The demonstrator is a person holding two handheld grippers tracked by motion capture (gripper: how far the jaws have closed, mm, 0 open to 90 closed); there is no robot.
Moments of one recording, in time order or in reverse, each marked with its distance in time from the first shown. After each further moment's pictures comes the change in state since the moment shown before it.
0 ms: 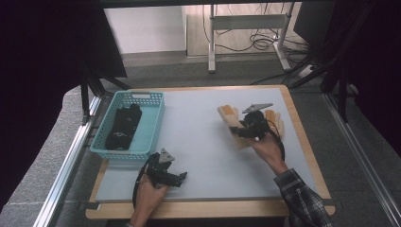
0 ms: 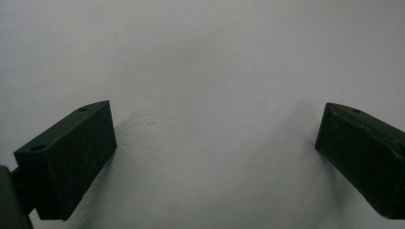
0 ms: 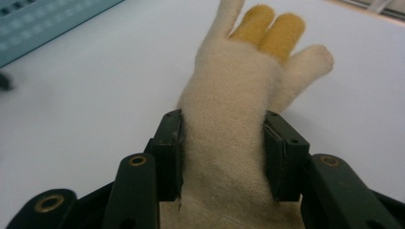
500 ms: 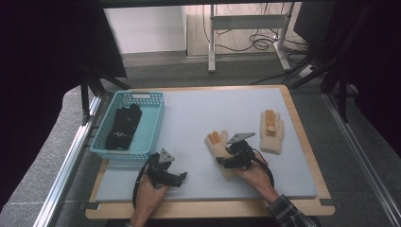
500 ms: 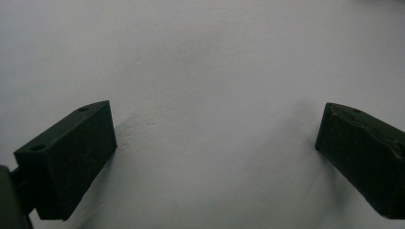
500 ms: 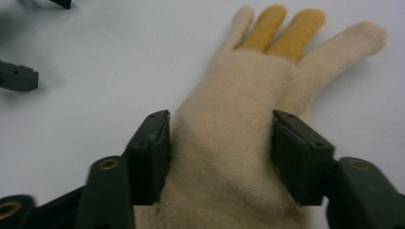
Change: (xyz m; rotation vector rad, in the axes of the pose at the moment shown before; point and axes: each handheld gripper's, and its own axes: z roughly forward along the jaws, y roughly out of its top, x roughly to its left) left arm 0.000 0.000 0.000 -0.001 0.001 0.000; right arm 0.065 -0.057 0.026 0.066 0.082 -0.034
